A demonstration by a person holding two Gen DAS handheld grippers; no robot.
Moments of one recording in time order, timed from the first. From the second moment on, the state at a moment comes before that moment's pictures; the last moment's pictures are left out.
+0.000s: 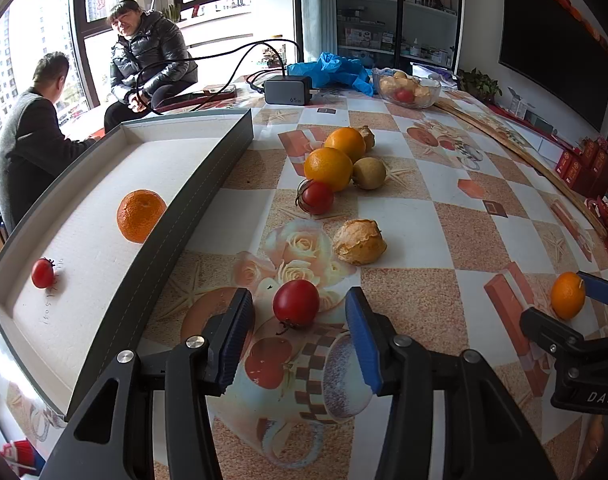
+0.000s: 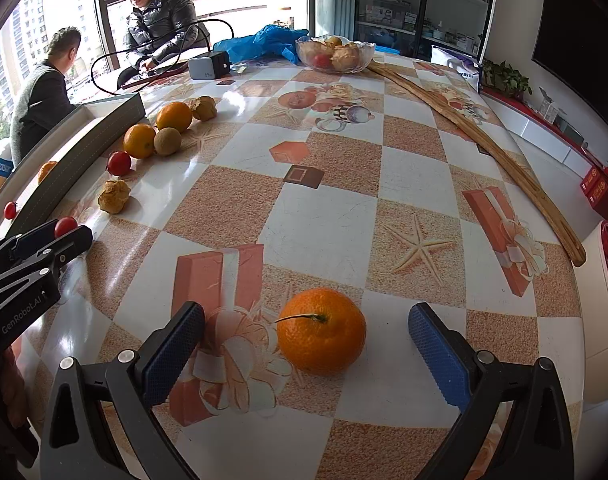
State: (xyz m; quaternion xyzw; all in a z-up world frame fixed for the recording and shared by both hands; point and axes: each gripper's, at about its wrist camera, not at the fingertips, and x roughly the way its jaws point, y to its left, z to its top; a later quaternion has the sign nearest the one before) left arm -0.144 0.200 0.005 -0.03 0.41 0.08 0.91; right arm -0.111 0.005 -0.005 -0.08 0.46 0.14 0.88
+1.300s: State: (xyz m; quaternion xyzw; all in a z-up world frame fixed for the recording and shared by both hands) left arm -0.168 0.190 0.012 -0.05 0.43 0.04 0.90; right arm -0.139 0.004 0.007 -0.06 0.46 0.13 0.88
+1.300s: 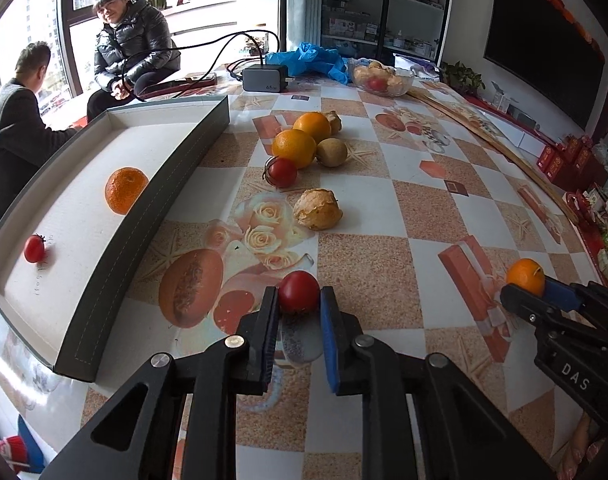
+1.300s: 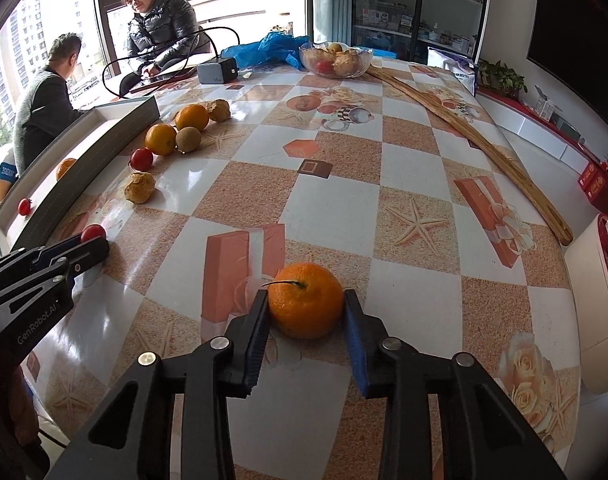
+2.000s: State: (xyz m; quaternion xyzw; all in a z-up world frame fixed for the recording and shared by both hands) left arm -0.195 0.231 0.058 -0.09 0.39 0.05 0.91; right arm -0.122 0.023 0.033 0.01 0.48 0.19 0.86
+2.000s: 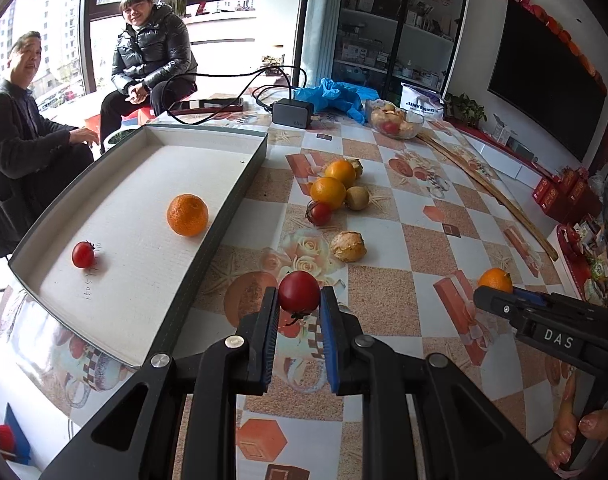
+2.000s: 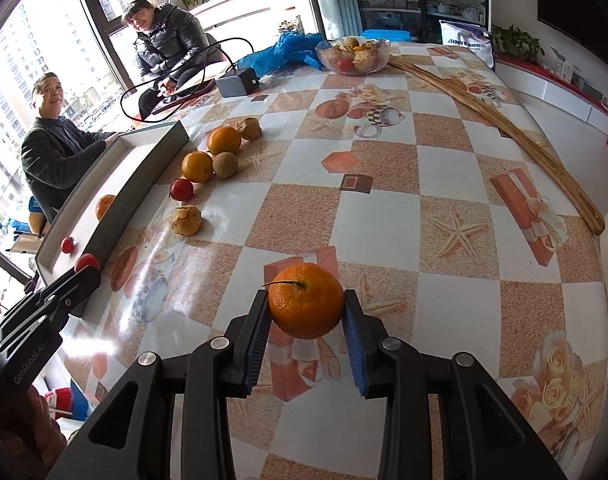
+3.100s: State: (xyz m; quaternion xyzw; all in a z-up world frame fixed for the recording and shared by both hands) left arm -0.170 0.388 0.035 -0.11 0.41 0.21 0.88; right arm -0.047 0.260 0.054 -0.02 0.50 0.36 0.79
